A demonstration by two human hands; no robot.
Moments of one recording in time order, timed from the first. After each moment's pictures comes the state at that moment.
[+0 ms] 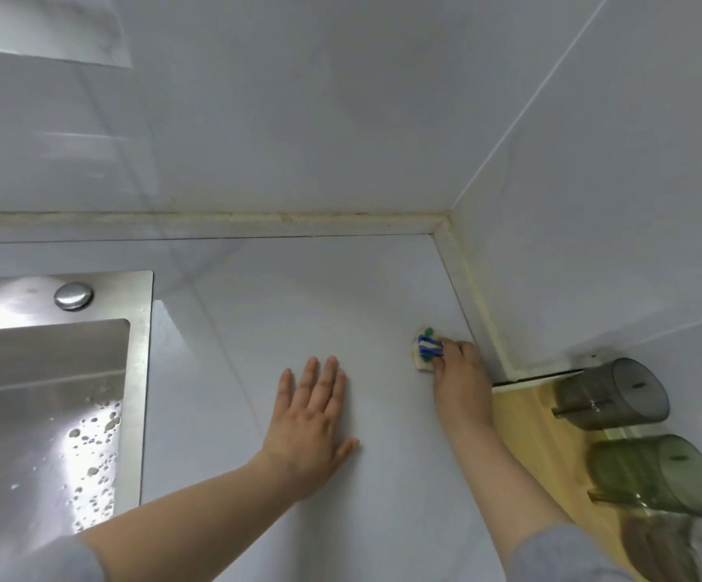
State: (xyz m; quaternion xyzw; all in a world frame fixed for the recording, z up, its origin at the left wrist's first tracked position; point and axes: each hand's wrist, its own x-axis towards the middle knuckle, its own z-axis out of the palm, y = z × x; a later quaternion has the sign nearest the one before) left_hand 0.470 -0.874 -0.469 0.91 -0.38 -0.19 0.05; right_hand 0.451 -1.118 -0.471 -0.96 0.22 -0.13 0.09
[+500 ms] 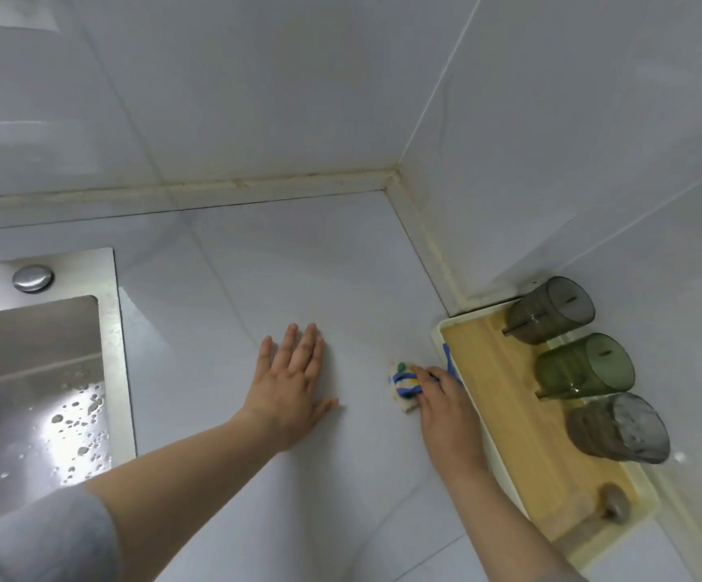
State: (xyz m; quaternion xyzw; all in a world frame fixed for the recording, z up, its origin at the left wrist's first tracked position) left_hand 0.451 -0.868 -0.446 0.90 -0.40 -0.16 0.01; right_hand 0.305 -1.076 -0.473 -0.97 0.20 -0.11 0.05
